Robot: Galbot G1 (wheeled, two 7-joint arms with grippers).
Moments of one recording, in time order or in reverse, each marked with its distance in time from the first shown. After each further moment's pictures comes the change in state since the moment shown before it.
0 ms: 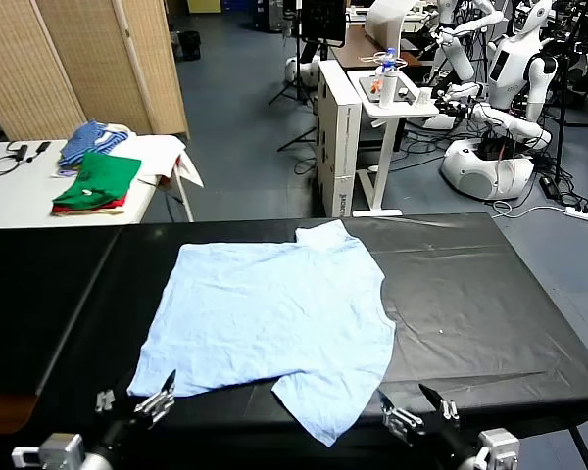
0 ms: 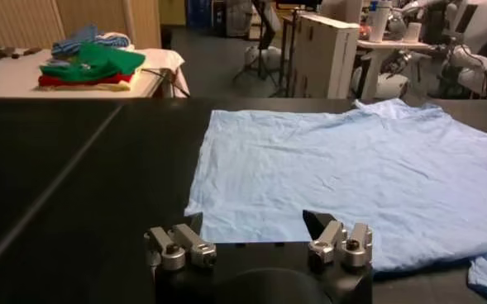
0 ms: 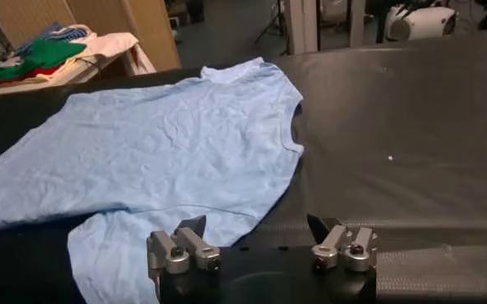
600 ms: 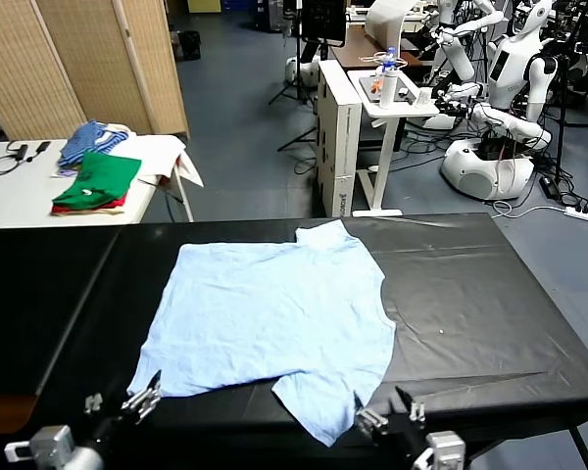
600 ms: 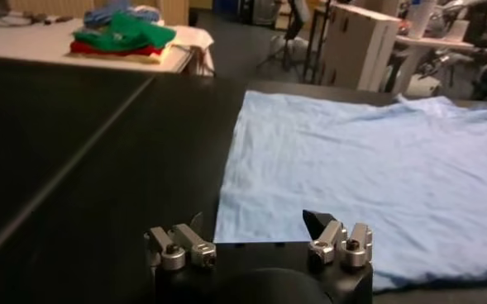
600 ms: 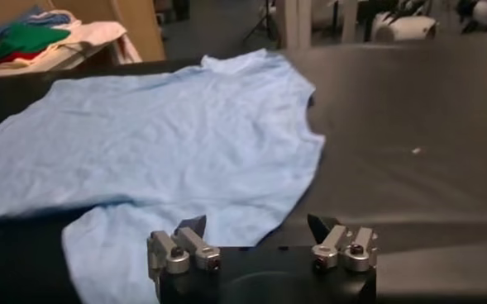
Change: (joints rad) left arm -0.039 -0.016 -0.040 0.117 -0.078 -0.007 -0.011; right arm 0.052 0.041 -0.141 -0.072 -0.015 -0.007 0.028
